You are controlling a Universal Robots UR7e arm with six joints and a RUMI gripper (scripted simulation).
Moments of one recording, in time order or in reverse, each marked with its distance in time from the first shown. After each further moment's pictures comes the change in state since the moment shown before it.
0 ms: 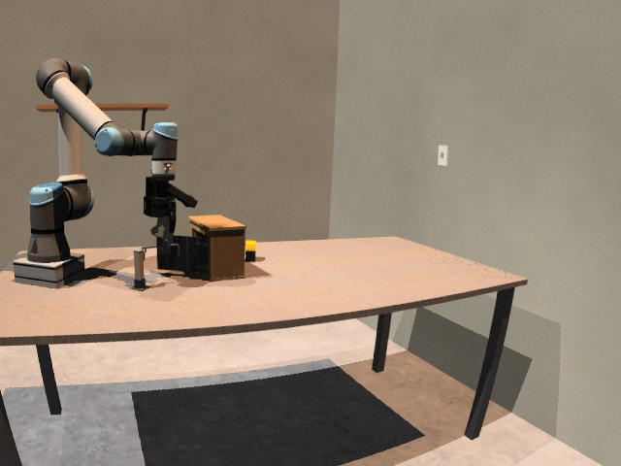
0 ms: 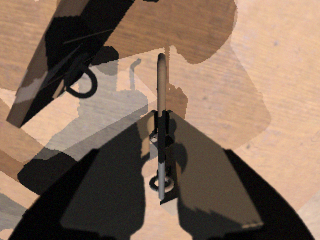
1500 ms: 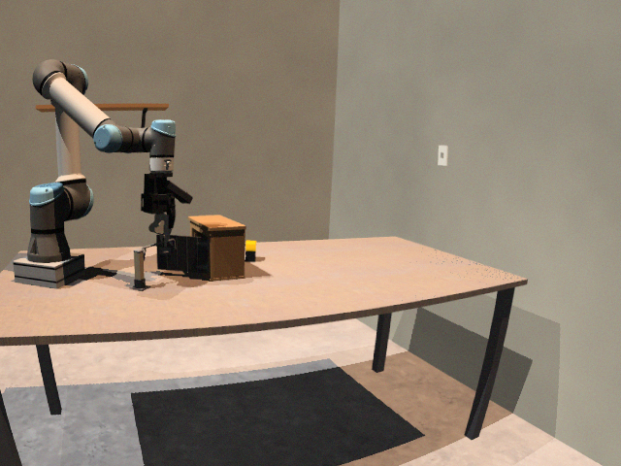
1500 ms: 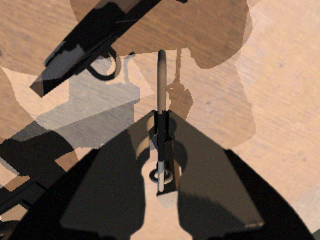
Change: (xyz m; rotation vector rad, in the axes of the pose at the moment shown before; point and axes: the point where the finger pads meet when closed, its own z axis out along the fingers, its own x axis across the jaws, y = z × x) arm -0.015 0.003 -0.009 0.000 0.000 -0.195
